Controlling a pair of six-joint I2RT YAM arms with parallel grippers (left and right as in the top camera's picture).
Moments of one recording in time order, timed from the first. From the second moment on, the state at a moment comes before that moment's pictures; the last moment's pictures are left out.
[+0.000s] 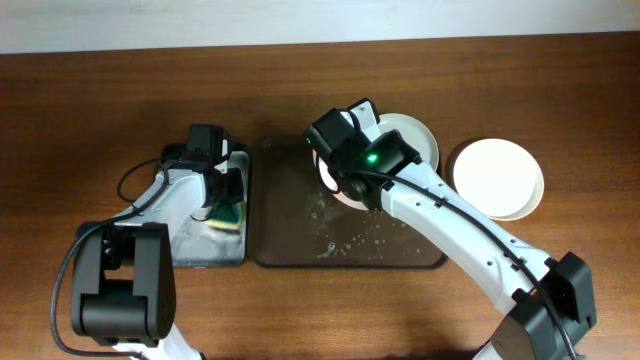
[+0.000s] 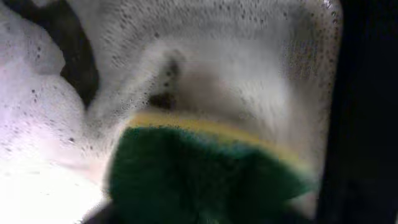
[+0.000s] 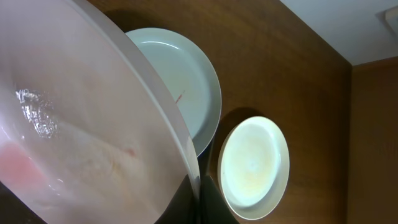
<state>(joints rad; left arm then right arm) -0.09 1.86 1.07 -0.47 -0.03 -0.17 0.67 1.74 1.54 -1.05 0.71 0.21</state>
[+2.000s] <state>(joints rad) -0.09 1.85 1.09 -0.64 -0.03 -0.16 -0.35 1.77 1.39 -1.00 -0.33 0.20</state>
